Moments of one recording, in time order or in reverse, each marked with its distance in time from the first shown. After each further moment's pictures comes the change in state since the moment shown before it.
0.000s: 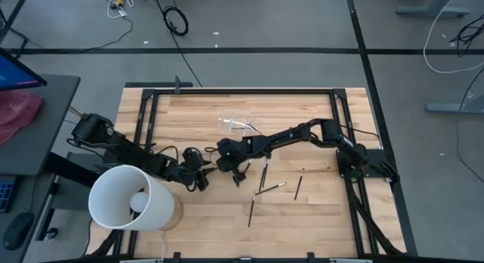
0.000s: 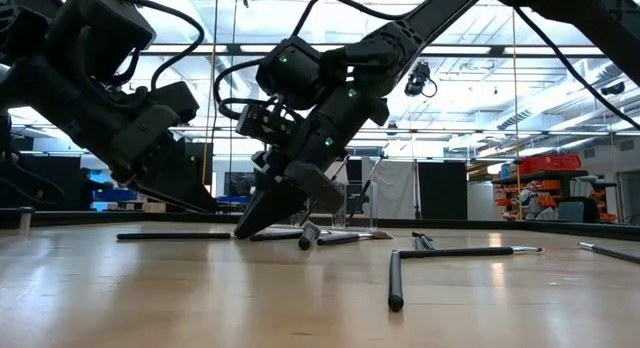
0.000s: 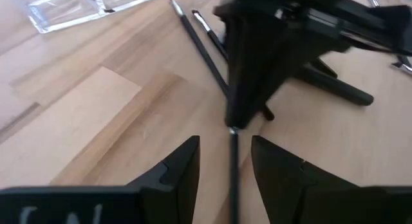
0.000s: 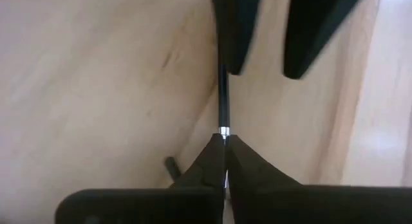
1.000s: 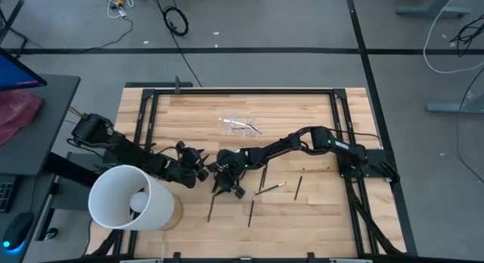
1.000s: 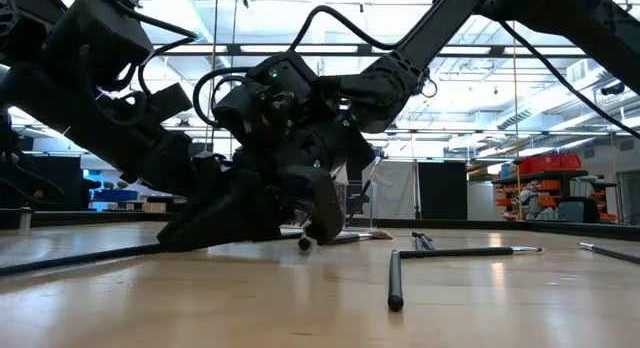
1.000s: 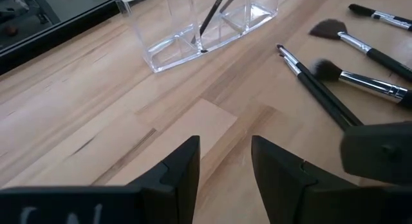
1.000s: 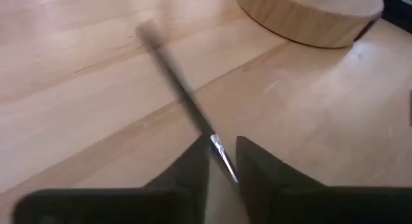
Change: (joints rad) left arm 0.000 0.000 -0.001 -0.108 -0.309 0.008; right arm 0.064 0.136 0.006 0.332 -0.461 -0.148
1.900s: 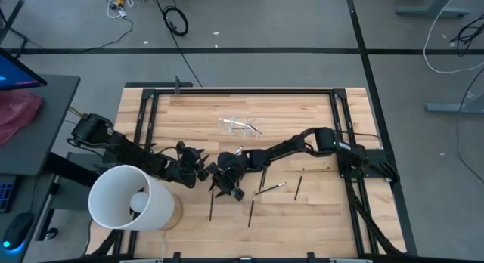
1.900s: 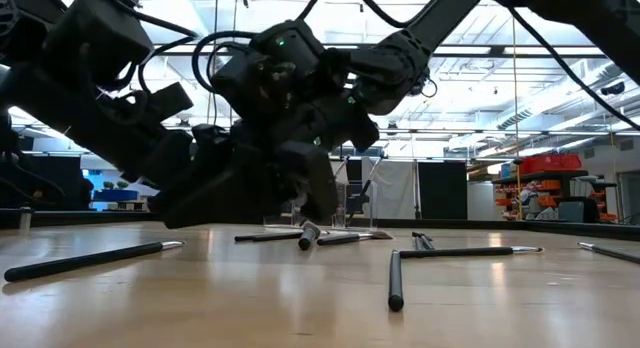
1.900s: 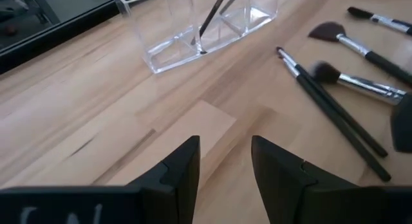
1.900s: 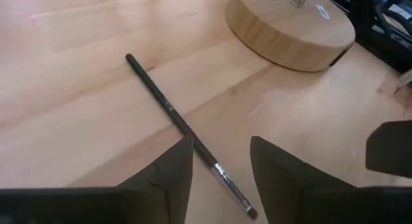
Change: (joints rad) left arm 0.000 0.000 0.000 0.006 -0.002 -0.002; right arm 0.047 -0.066 -0.005 0.053 0.069 0.019
